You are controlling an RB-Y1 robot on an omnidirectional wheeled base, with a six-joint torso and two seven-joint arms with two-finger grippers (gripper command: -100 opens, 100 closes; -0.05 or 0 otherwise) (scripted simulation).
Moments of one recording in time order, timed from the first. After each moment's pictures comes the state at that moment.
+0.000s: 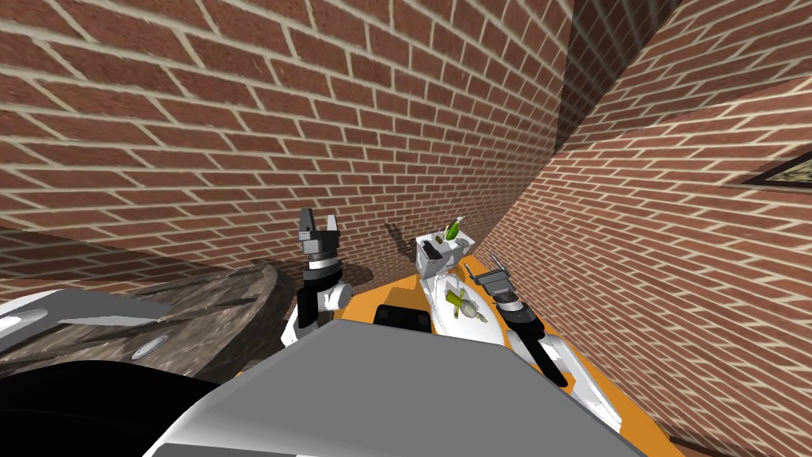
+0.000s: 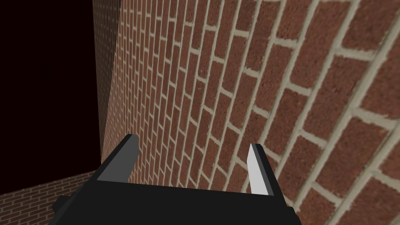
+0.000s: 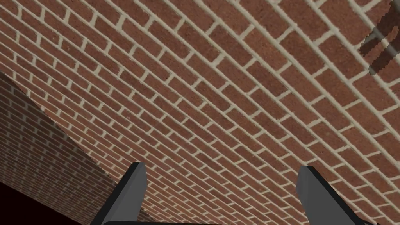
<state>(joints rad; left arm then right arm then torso) 0.46 -0.03 0.05 -2.28 0.11 -0.61 -0.13 0.50 -0.37 -0.25 -1.86 0.51 -0.88 1.19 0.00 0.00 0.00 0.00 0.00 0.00</state>
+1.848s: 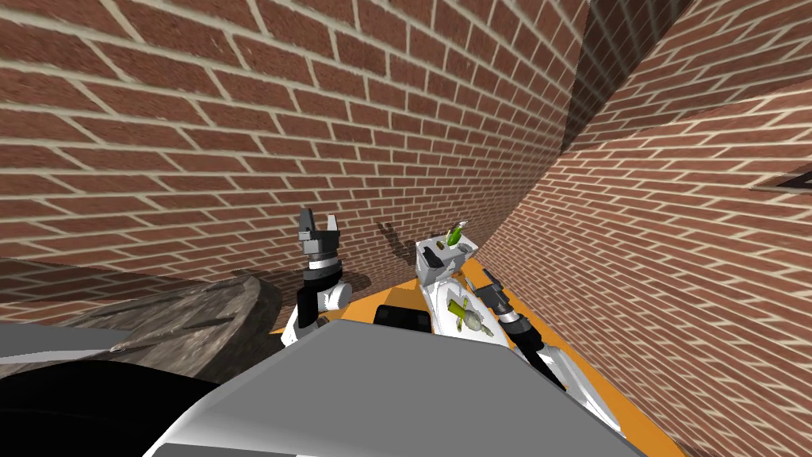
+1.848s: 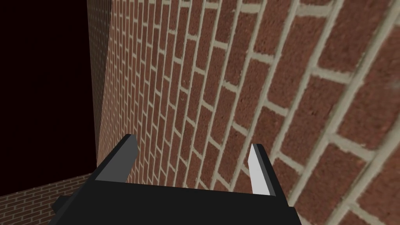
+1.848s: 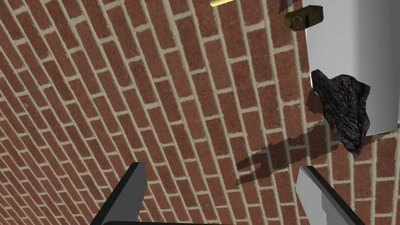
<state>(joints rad) 0.46 -0.03 0.05 -2.28 0.11 -0.61 -0.13 0.47 -0.35 -0.32 -1.58 0.71 -1.01 1.73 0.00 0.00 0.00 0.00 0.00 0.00</state>
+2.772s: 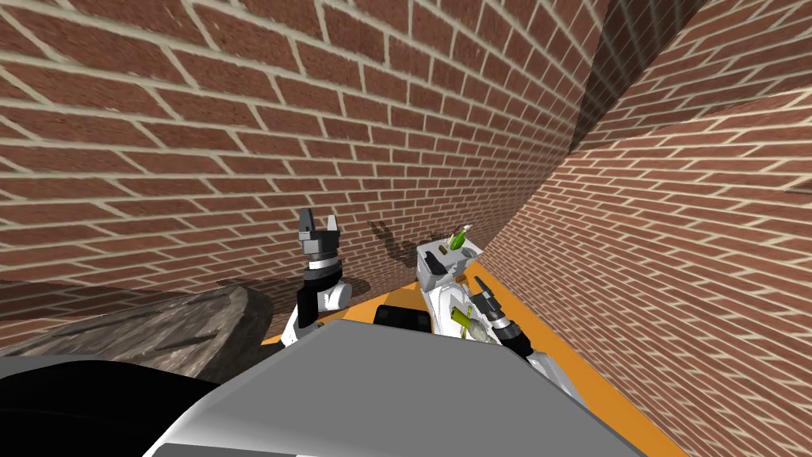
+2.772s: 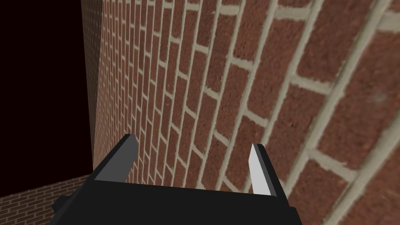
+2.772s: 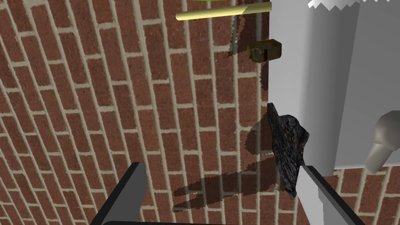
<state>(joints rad) 0.46 -0.03 0.05 -2.28 0.11 -0.61 -0.13 0.44 -0.27 -0.35 -1.43 0.80 -1.08 1.99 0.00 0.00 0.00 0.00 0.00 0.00</state>
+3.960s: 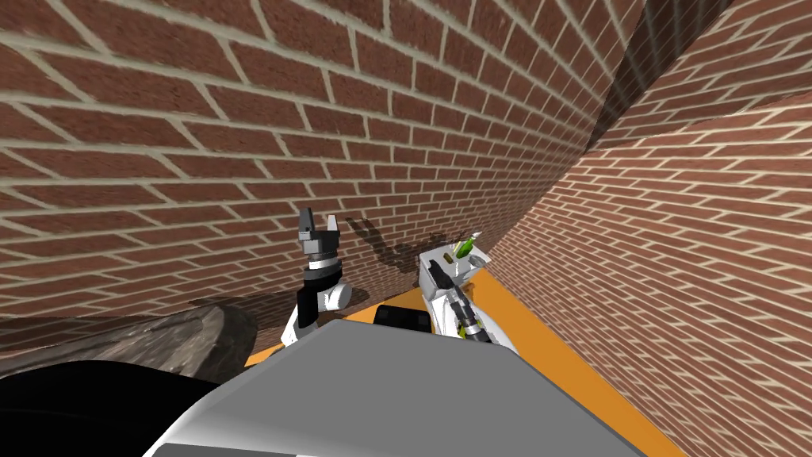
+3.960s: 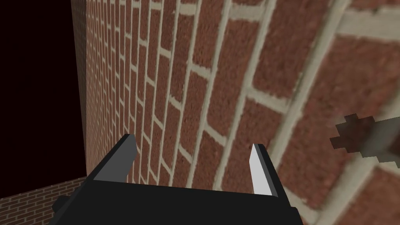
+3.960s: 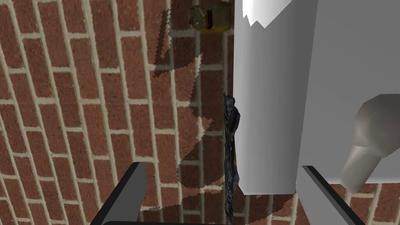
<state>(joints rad) 0.46 -0.03 0.05 -2.28 0.11 -0.61 -0.13 0.41 0.00 -0.38 -1.23 0.91 -1.17 2.33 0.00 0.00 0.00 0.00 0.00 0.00</state>
